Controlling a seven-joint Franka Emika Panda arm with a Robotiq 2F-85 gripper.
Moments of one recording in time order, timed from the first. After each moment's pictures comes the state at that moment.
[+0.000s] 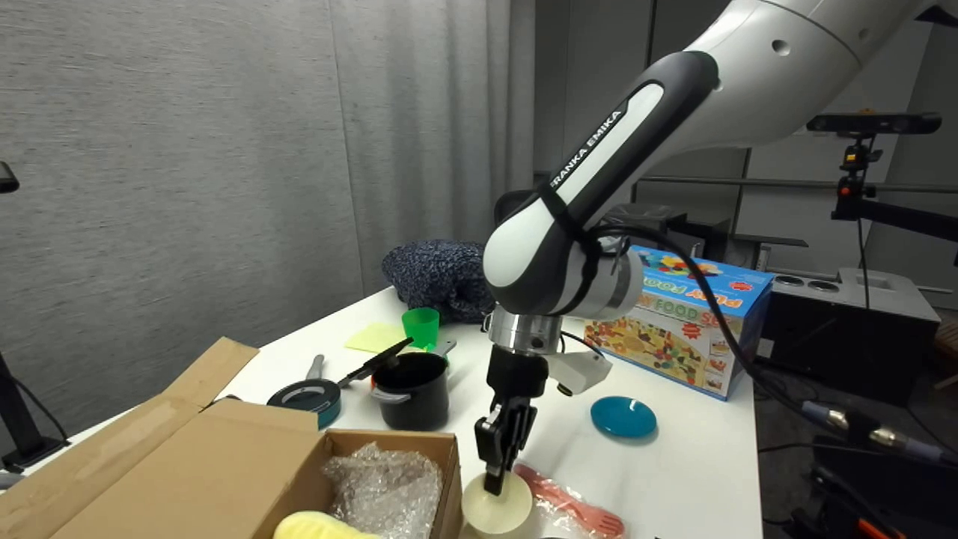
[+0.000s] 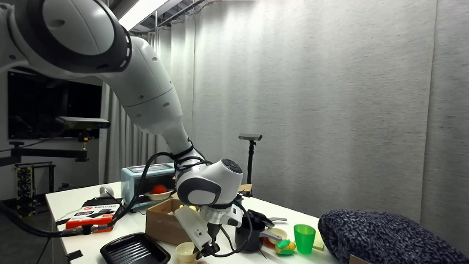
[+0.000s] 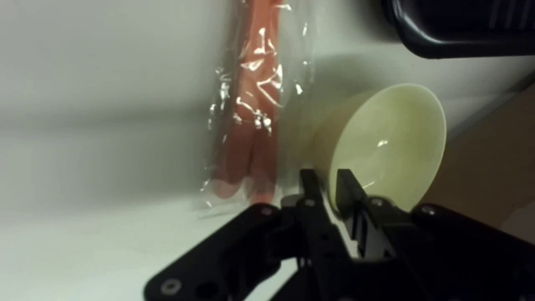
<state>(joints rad) -0.04 0.46 0.13 -2.10 0.60 2.50 -0.44</state>
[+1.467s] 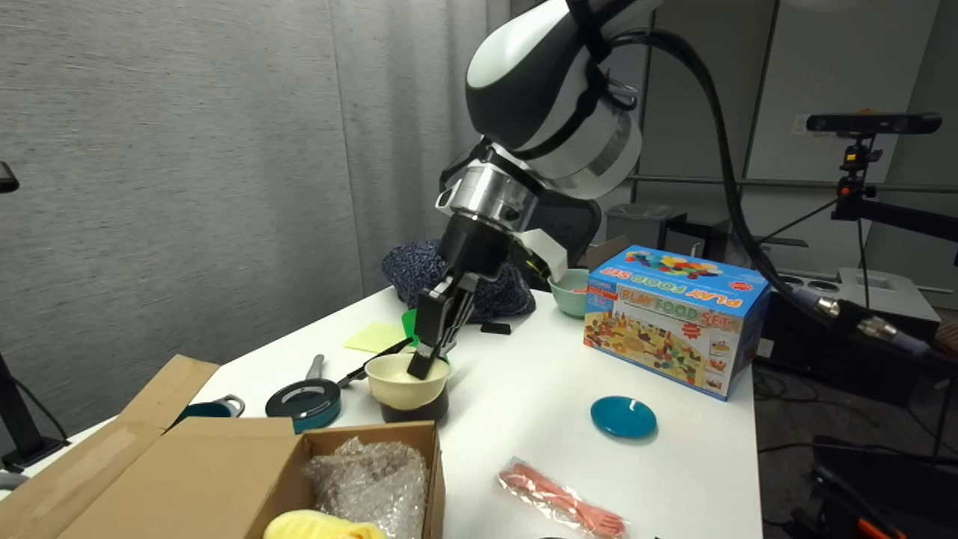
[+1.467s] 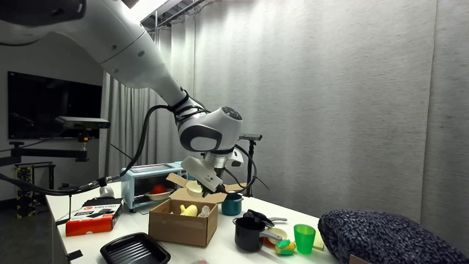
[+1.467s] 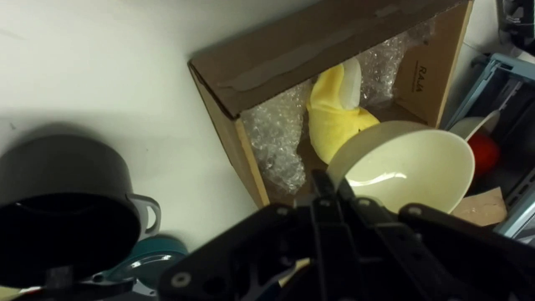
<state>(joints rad) -0.04 0.24 0.17 -2.00 0.71 2.37 -0.64</state>
